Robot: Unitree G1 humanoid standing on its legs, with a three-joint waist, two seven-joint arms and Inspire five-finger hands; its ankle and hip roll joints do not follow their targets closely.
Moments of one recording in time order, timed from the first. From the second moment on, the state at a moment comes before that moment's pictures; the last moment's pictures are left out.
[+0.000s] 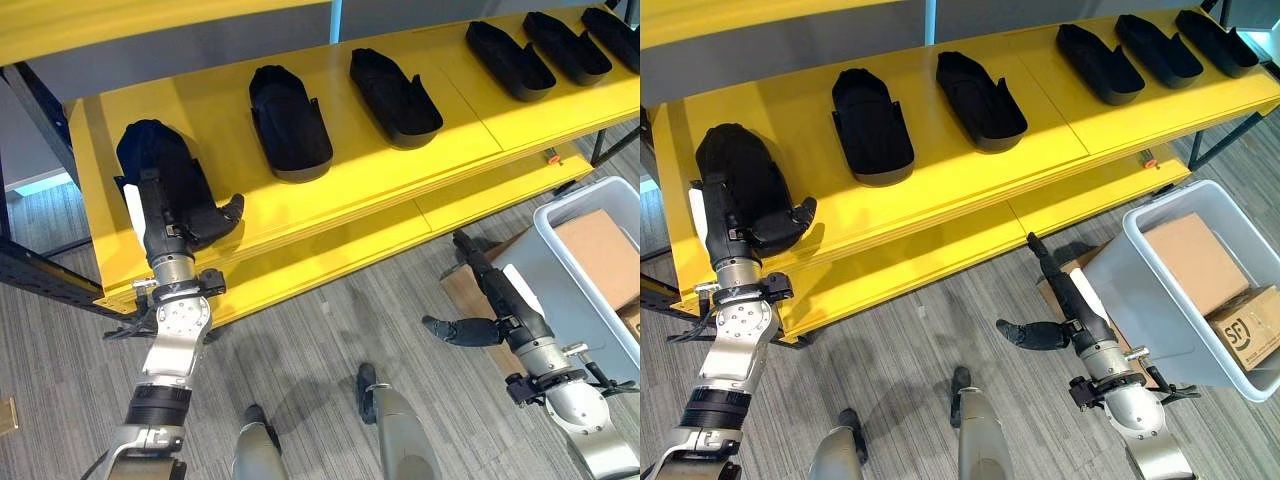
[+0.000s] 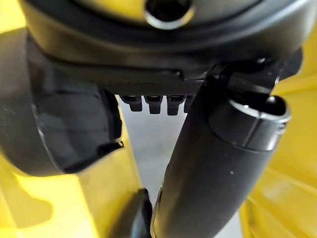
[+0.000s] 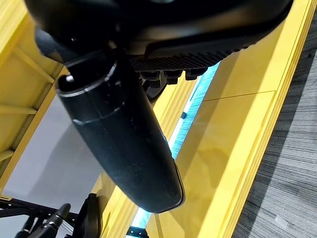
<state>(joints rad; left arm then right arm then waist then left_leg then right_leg) -0.33 0.46 0.03 0.13 -0.11 -0.17 0.43 0.18 -0.66 0.06 -0.15 0.12 -0.26 -0.01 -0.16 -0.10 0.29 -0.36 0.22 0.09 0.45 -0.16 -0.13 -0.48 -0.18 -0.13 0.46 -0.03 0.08</state>
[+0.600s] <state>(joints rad) 0.39 0.69 0.14 -0.38 0.26 -0.23 0.20 0.26 -0.65 -0.03 -0.17 0.12 -0.27 0.02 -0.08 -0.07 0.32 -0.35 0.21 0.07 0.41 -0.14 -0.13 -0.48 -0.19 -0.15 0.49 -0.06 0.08</state>
